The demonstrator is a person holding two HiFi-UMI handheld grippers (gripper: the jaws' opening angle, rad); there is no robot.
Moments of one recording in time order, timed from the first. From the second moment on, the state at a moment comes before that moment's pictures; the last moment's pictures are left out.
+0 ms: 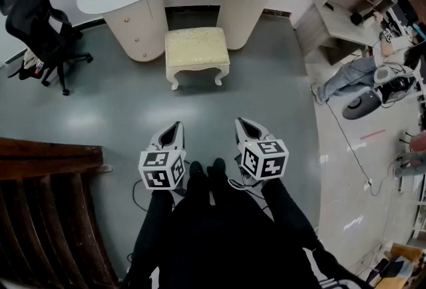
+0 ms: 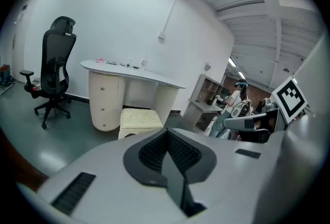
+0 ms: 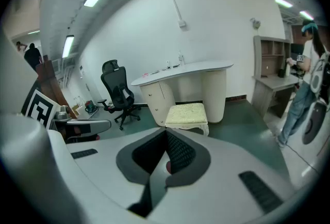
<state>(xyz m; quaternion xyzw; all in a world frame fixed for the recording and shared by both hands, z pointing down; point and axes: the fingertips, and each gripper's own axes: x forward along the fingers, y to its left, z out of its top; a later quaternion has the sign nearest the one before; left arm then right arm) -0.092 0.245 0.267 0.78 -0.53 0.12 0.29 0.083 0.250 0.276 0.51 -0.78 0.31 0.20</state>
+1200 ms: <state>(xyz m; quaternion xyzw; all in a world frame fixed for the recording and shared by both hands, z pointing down) -0.083 0.218 0.311 0.71 -0.60 0.14 0.34 0.193 0.237 0.334 0.54 -0.71 0.36 0.27</state>
